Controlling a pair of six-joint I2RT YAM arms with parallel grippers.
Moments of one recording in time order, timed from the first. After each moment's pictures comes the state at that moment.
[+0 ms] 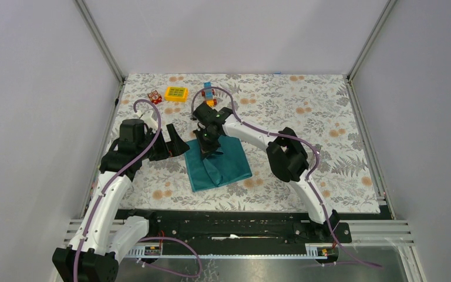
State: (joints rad) left arm -0.14 0.88 0.87 -0.69 0.36 -0.43; right arm 0.87 2.33 2.02 -0.86 -0.30 0.45
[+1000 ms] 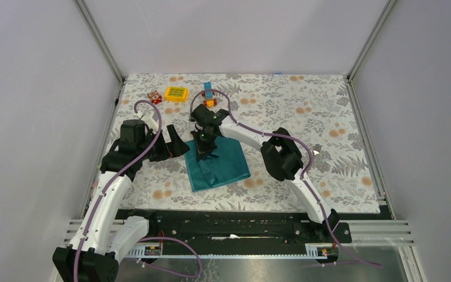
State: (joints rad) left arm -0.14 0.88 0.86 -0.69 0.36 -0.43; right arm 0.87 2.42 2.08 -0.83 -0.34 0.51
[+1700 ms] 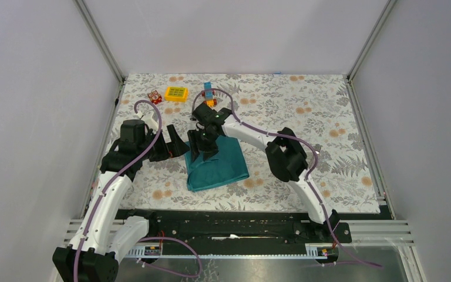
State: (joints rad) left arm -0.14 0.88 0.86 -0.69 0.36 -0.43; right arm 0.87 2.38 2.06 -0.83 -0.39 0.57
